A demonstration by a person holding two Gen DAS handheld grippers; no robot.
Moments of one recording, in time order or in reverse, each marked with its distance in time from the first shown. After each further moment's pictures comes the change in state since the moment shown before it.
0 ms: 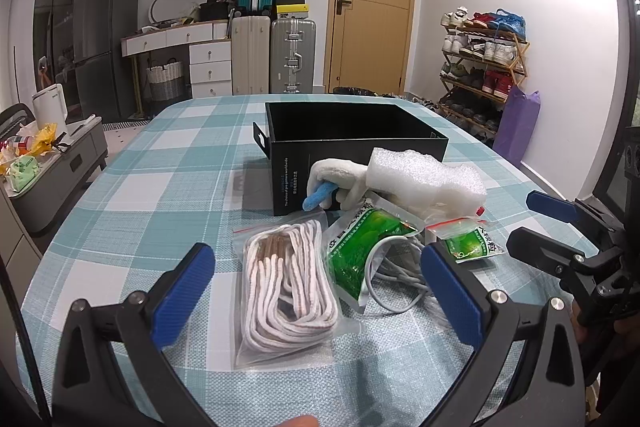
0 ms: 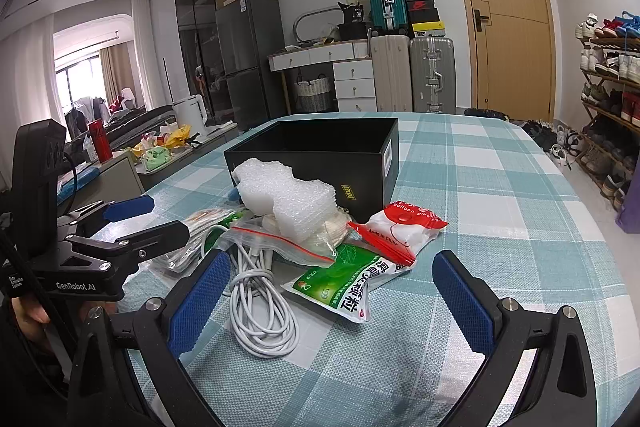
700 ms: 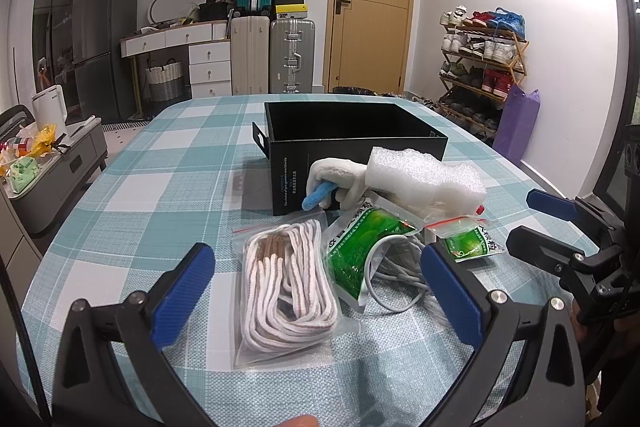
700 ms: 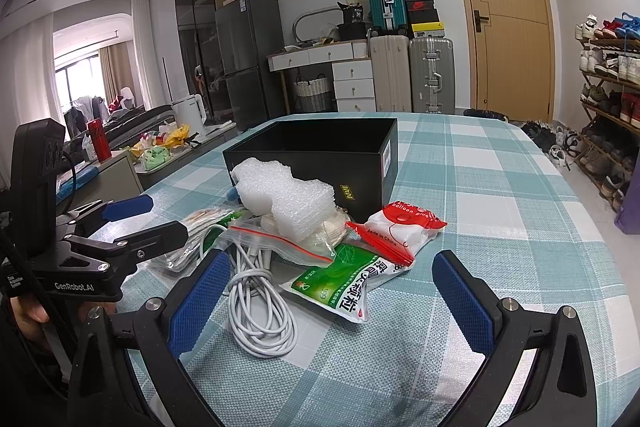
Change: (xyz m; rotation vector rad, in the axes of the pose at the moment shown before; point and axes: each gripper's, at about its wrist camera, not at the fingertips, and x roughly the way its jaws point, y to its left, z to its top) left arm 0.000 0.000 0.000 -0.001 -0.001 -0.001; right arm 0.001 0.001 -0.001 -0.002 0.001 -0.001
